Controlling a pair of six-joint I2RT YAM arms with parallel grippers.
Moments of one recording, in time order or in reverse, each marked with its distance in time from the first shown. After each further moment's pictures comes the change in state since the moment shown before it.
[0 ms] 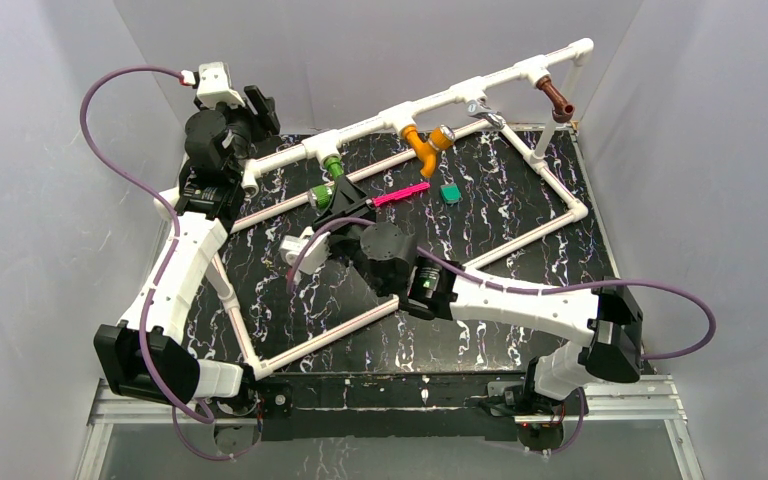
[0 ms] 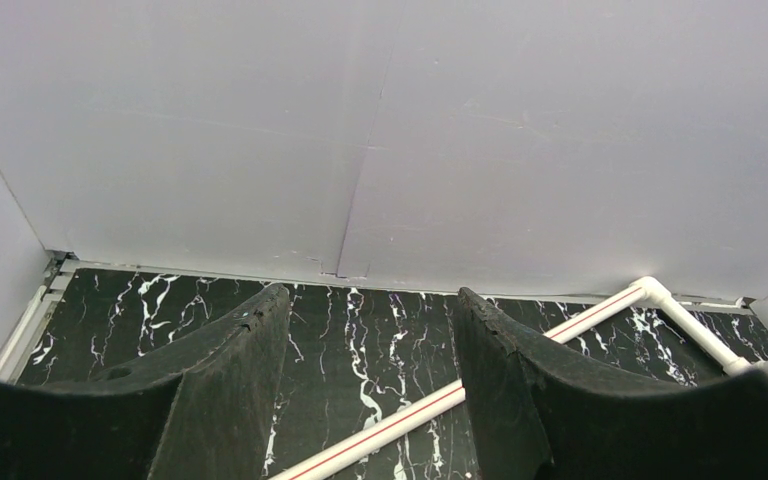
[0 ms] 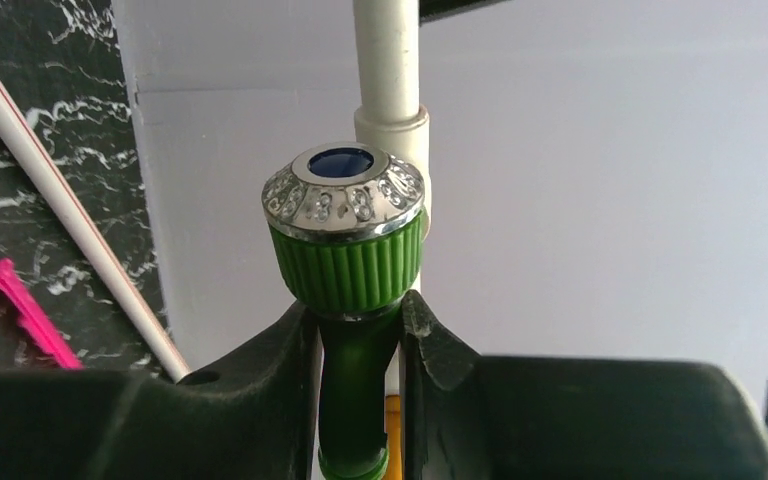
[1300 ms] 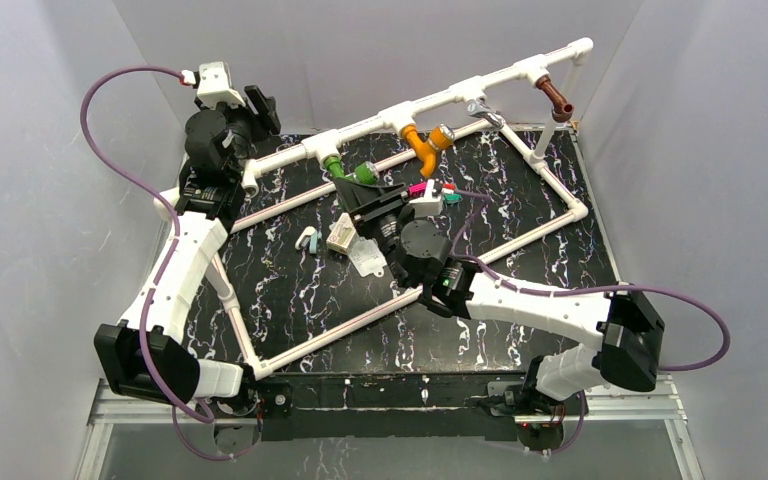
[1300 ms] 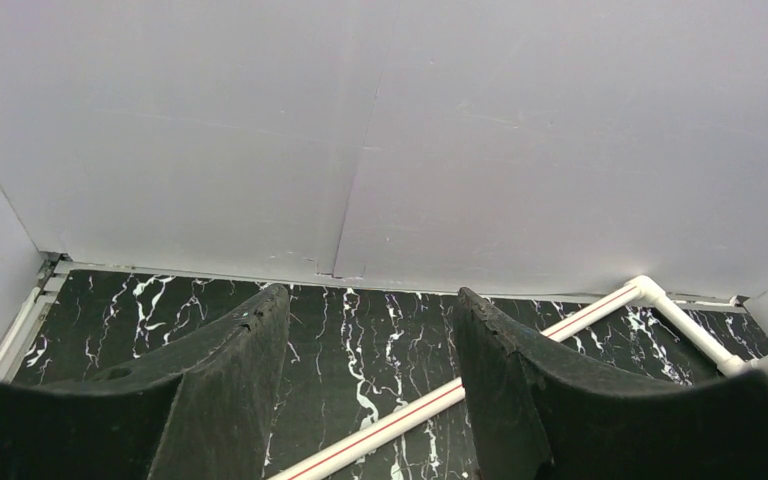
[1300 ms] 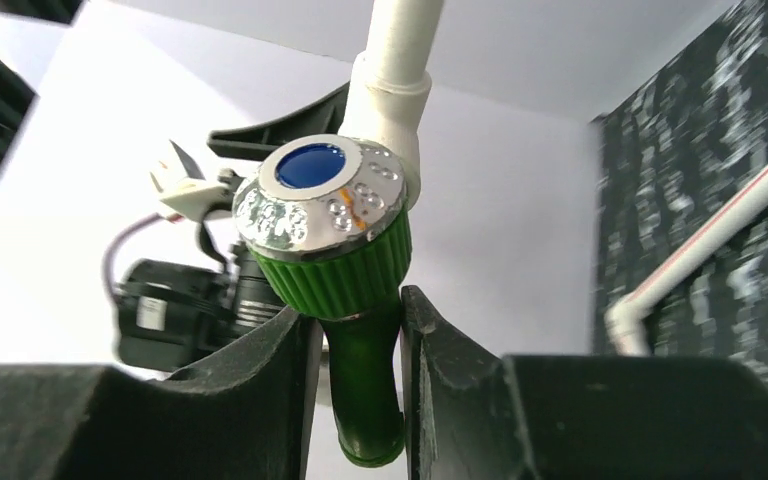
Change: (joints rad) left arm 0.000 0.000 0.000 0.000 0.010 -0.004; right arm -0.104 -0.090 -0.198 0.282 0.142 2.733
